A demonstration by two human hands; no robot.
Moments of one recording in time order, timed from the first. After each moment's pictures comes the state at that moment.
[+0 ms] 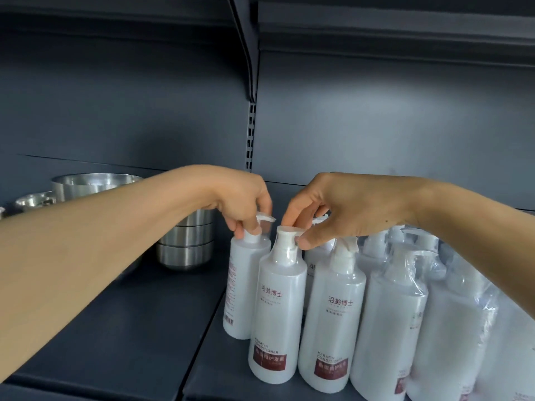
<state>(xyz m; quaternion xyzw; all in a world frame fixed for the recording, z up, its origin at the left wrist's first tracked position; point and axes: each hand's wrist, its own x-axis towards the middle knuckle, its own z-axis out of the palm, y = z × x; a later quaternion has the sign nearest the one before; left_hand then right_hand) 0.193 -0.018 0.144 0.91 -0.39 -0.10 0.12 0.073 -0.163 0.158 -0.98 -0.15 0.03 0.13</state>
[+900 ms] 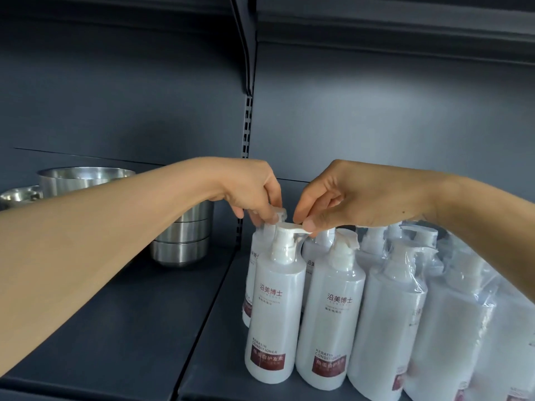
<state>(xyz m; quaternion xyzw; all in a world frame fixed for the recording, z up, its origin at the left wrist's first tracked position) 0.189 -0.028 0.147 0.89 -0.41 -0.08 0.19 0.061 -0.165 0.163 -0.98 -0.10 -0.01 0.16</state>
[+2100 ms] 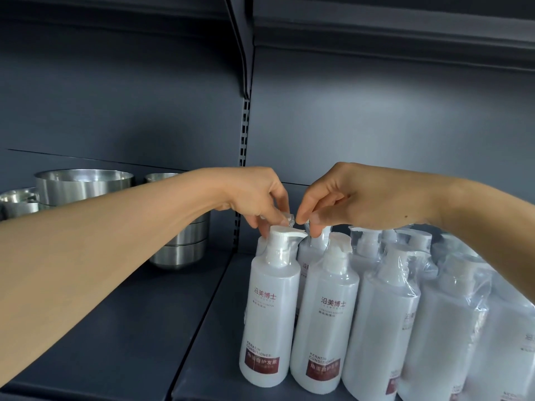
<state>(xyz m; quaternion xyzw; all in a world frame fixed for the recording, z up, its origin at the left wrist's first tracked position) 0.188 -0.039 0.140 0.86 -0.44 -0.10 0.24 0.056 -0.169 0.166 -0.99 -0.06 -0.02 0.14</state>
